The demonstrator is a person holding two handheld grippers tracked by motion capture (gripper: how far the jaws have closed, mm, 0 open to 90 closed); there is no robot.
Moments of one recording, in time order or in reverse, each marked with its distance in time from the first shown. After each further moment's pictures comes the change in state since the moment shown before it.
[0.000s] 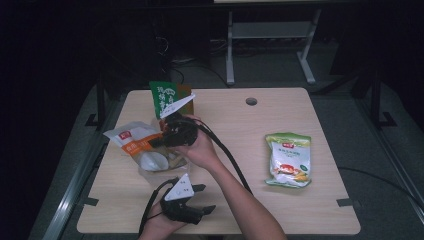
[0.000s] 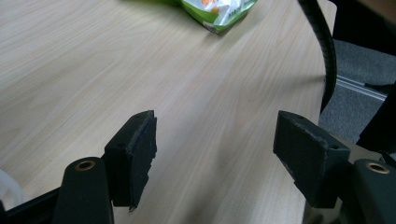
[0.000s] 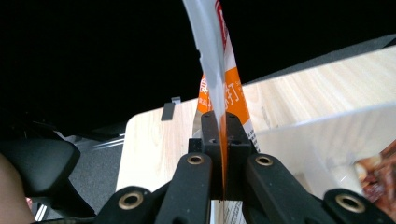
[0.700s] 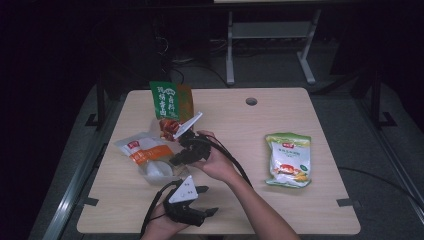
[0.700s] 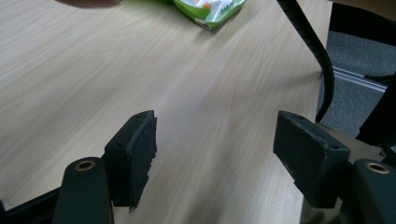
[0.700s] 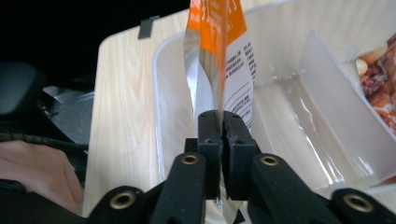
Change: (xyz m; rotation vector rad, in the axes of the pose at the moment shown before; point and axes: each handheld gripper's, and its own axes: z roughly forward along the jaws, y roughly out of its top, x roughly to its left) left arm -0.006 0.001 0.005 0.015 -0.005 0.020; right arm -0.007 -0.057 -0.001 0.231 -0.073 0.017
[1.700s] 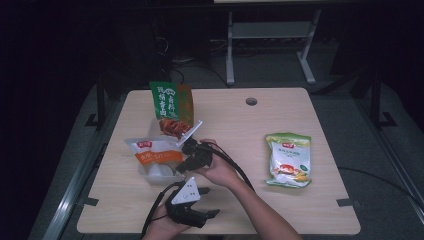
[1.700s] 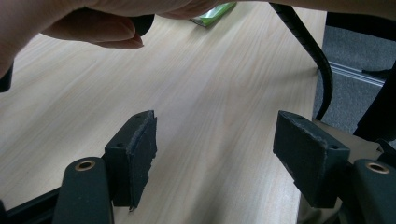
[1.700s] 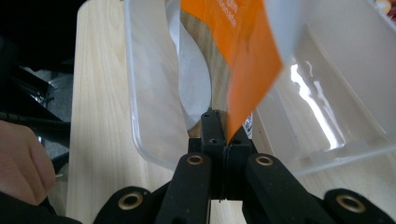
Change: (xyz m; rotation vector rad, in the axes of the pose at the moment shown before) left arm -0.003 0.000 0.004 0.011 -0.014 0.014; right arm -0.006 -0.023 0.018 0.087 -0.011 0.038
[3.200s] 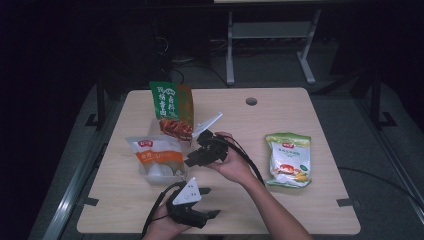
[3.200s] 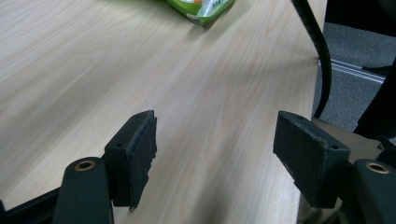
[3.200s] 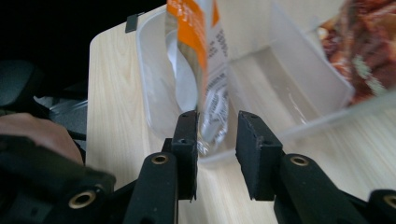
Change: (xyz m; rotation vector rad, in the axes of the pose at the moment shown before) left arm 0.000 0.001 0.001 0.001 0.002 0.011; right arm -0.003 -0.013 -0.052 -0.116 -0.024 0.048
